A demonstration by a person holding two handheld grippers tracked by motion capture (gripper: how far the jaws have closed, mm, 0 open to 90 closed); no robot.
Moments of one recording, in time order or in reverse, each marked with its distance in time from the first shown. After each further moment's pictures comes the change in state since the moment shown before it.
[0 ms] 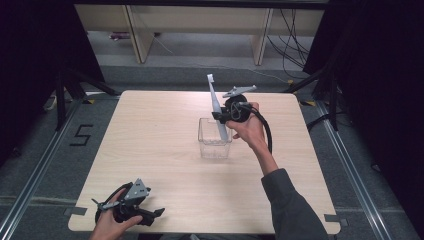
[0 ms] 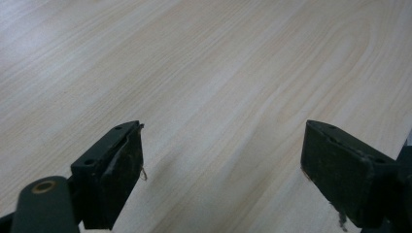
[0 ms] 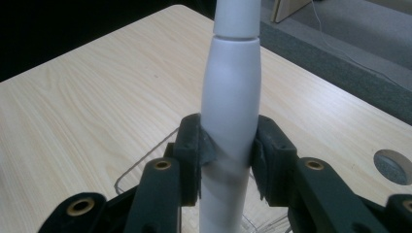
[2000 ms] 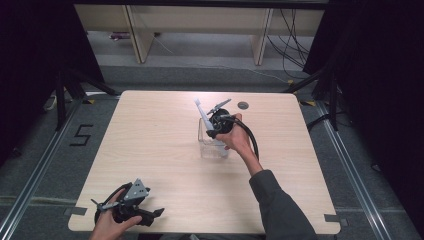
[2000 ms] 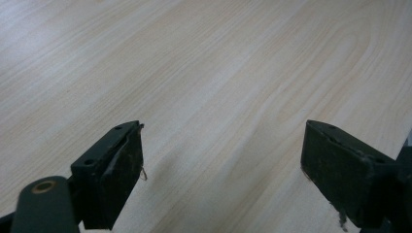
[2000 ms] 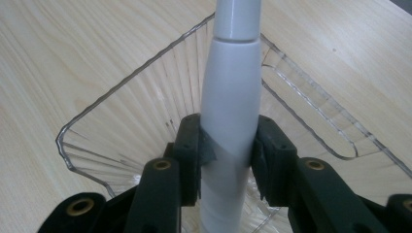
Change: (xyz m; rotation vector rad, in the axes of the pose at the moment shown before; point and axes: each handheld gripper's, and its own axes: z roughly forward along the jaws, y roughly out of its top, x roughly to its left) left arm 0.001 0.000 -0.002 0.003 0.011 0.003; right arm 0.016 -0.027 0.063 0.310 -0.022 -0.017
